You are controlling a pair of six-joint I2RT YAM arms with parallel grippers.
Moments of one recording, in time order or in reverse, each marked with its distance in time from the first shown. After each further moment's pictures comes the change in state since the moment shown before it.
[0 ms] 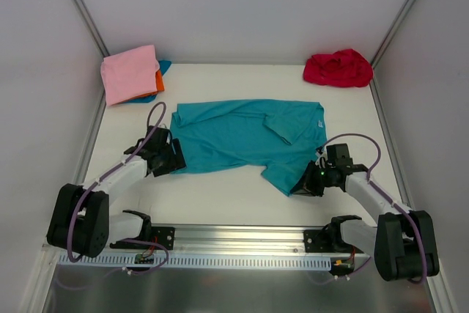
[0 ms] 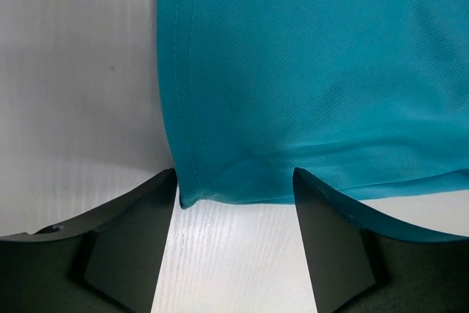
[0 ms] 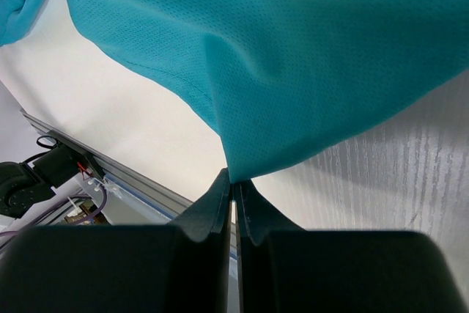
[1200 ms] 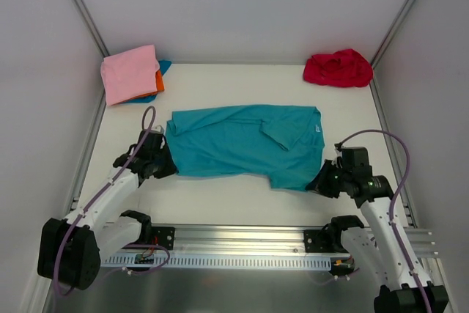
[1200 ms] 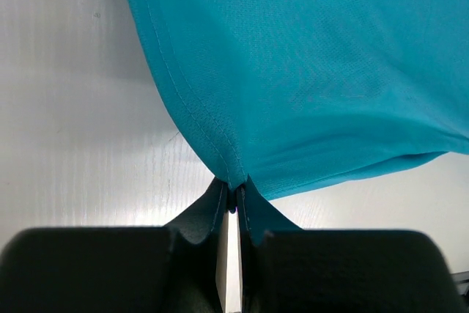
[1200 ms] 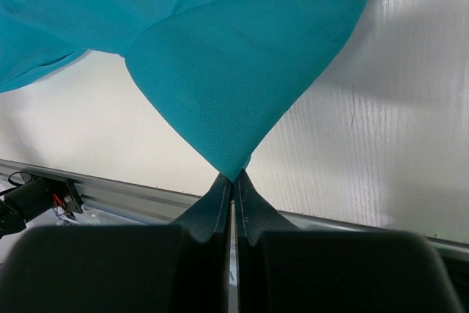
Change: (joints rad) left arm -0.013 -0.220 -0.003 -0.140 0.052 -0.018; right arm -0.002 -0.417 0.147 -0.381 0.231 -0.011
